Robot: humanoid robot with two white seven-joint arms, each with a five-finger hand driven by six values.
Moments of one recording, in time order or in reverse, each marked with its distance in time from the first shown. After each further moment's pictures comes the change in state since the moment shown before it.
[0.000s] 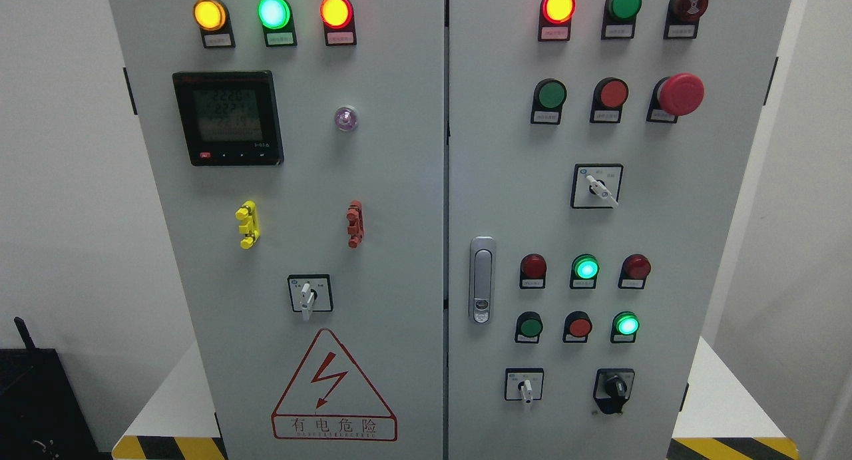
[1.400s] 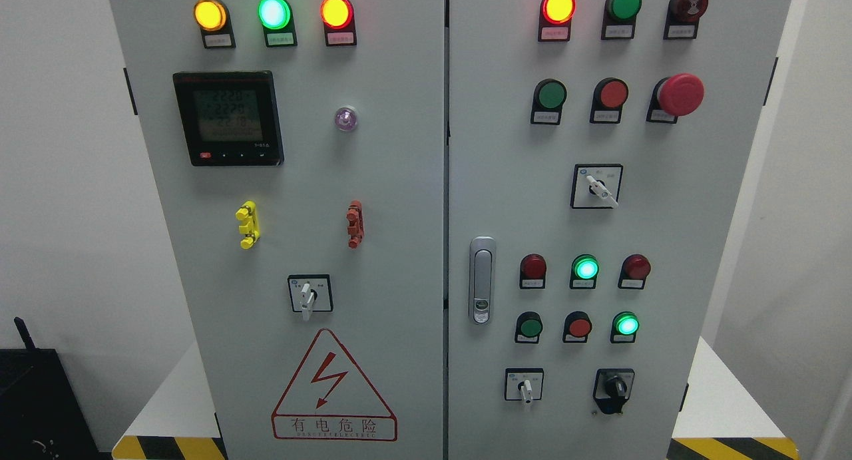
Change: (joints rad) left arm 0.367 0.040 0.000 -0.892 0.000 0.004 0.041; right arm 0.000 0.000 0.000 0.000 0.000 0.000 0.000
